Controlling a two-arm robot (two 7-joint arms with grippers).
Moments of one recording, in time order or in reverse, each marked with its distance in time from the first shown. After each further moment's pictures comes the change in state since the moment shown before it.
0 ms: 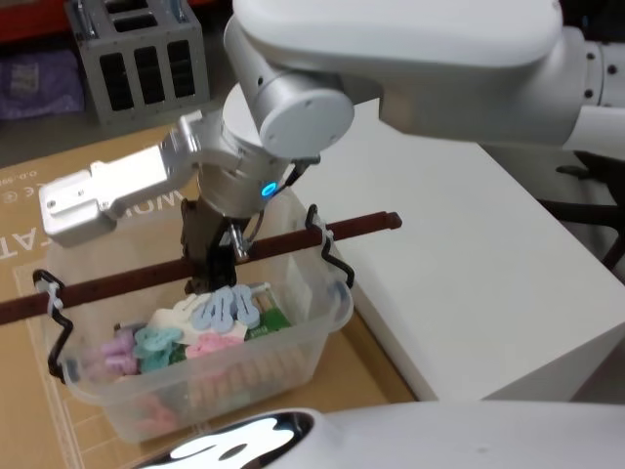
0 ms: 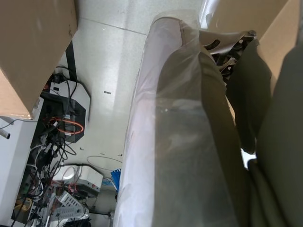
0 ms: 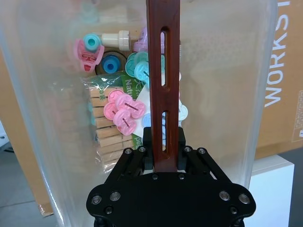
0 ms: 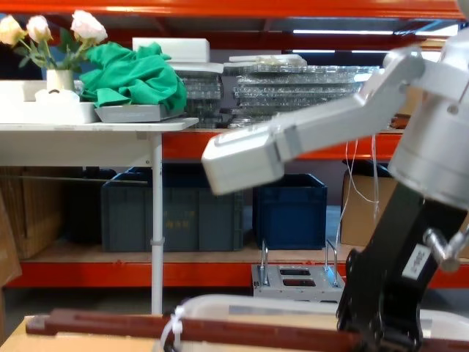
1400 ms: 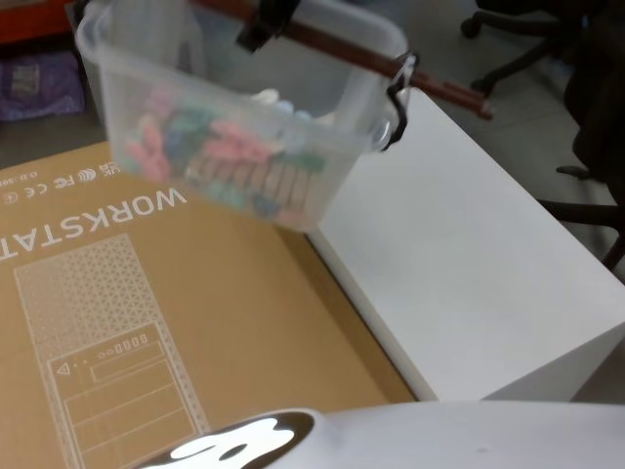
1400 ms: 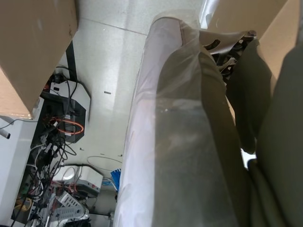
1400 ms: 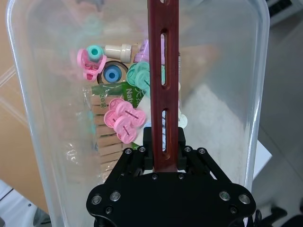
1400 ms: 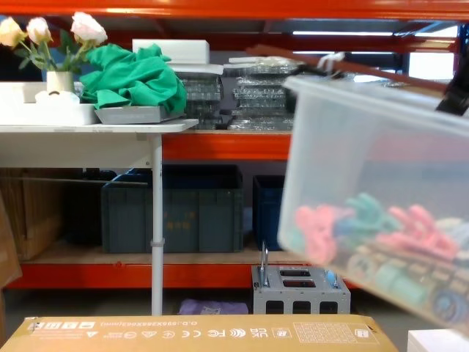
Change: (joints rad) left arm 0.000 0.000 0.000 0.000 0.000 0.000 0.000; right arm 0.140 0.205 0.291 0.054 0.232 0.295 0.124
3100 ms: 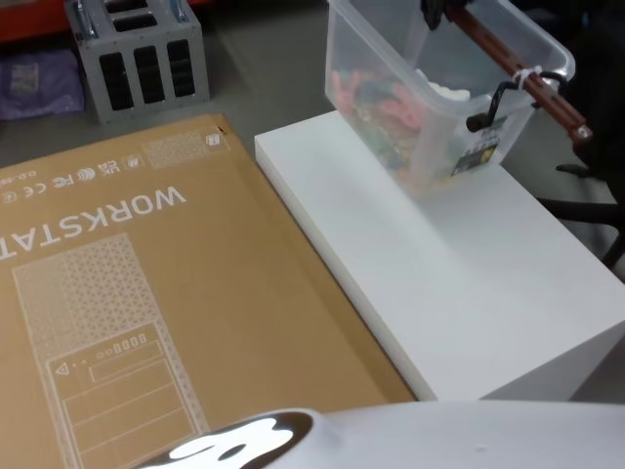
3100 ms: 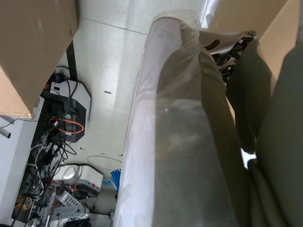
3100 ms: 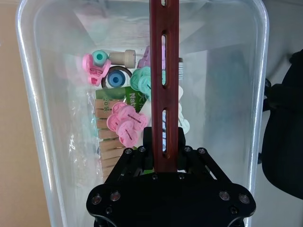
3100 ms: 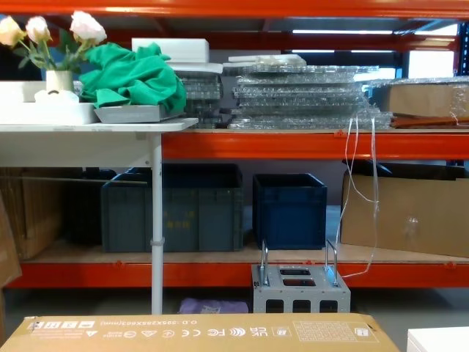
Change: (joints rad) left arm 0.000 0.000 0.000 0.000 0.000 0.000 0.000; right arm -0.104 0.076 0.071 0.331 -0.171 0.360 0.089
